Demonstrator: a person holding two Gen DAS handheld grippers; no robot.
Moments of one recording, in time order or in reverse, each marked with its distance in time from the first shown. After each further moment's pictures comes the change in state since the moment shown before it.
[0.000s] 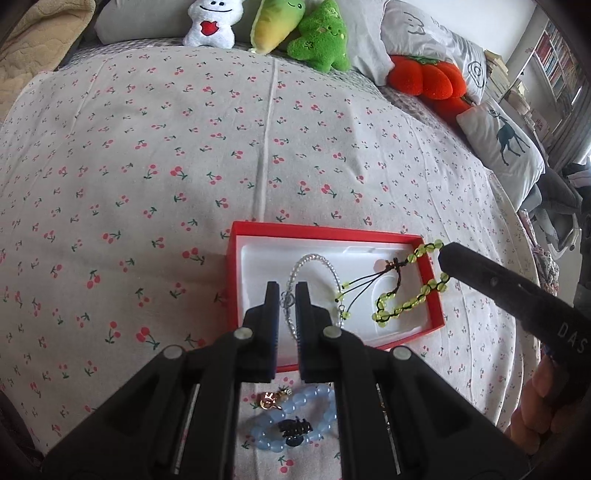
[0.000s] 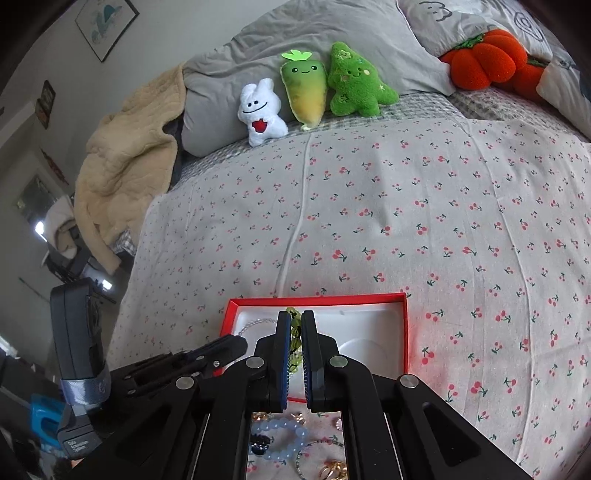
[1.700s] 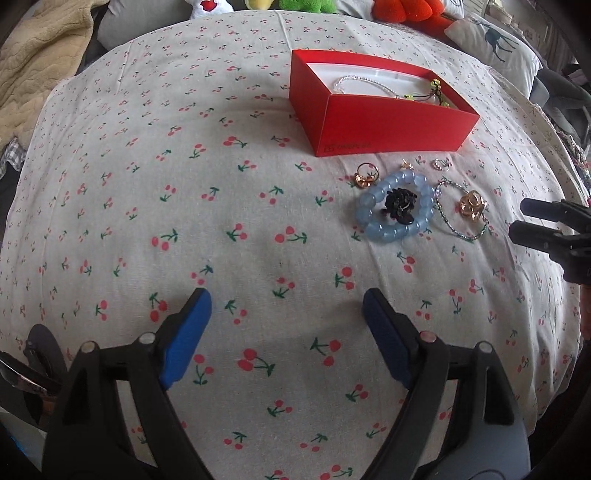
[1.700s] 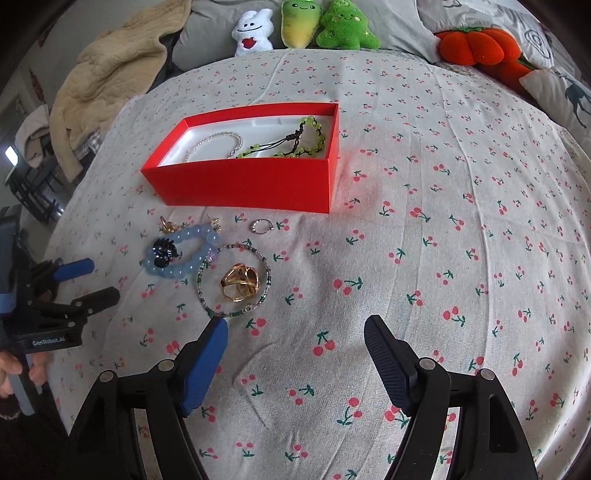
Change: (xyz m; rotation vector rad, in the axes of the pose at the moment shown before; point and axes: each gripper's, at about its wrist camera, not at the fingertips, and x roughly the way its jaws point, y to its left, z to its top) left arm -0.033 0.042 -0.136 0.240 0.082 0.165; right arm -0.019 -0.031 -0.148 -0.181 0.163 -0.191
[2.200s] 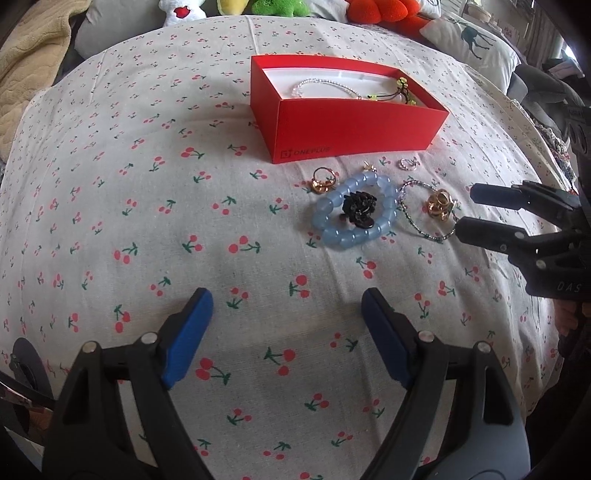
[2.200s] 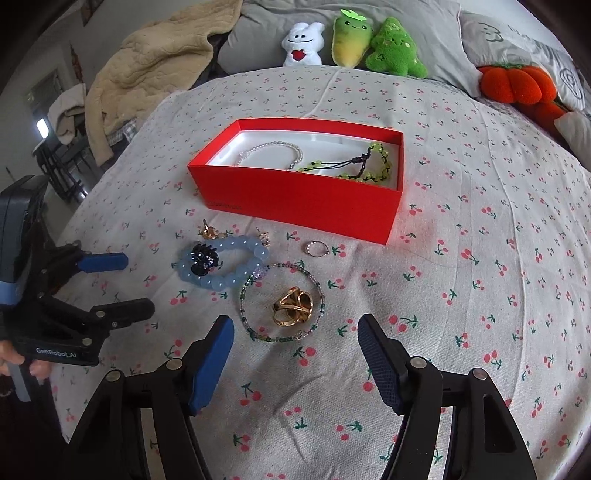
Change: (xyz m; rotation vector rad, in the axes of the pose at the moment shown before) left arm 0.001 -0.016 0.004 0.034 -0.011 -0.086; right arm 0.009 0.033 0.009 -0.140 -0.076 0.067
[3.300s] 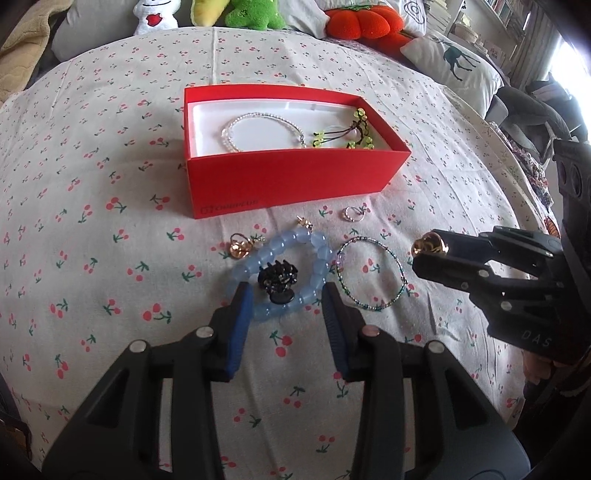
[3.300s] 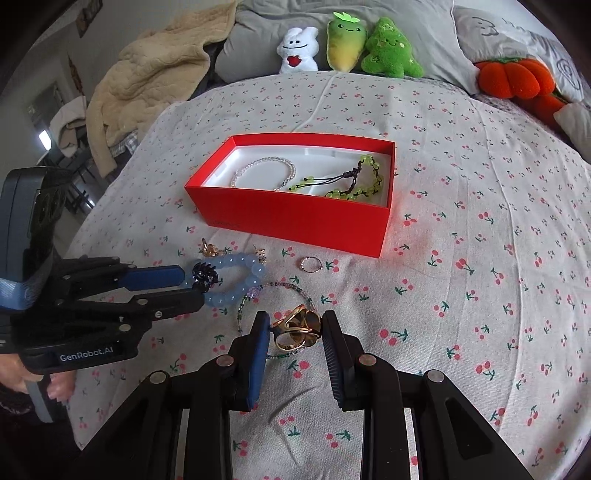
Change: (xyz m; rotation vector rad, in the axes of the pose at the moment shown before) left arm 0.012 -0.034 0.039 -0.032 -0.048 -0.117; right arm -0.009 -0.017 0.007 0.047 -0.015 0.036
